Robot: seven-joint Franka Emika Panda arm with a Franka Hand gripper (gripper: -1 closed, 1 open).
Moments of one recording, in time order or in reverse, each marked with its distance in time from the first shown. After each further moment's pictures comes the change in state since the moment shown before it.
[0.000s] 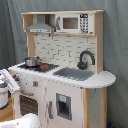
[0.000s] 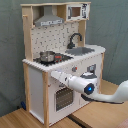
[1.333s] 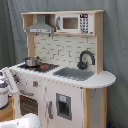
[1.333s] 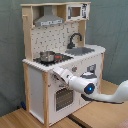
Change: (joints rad) arm 0.000 0.001 -0.001 -0.003 0.000 0.011 0.338
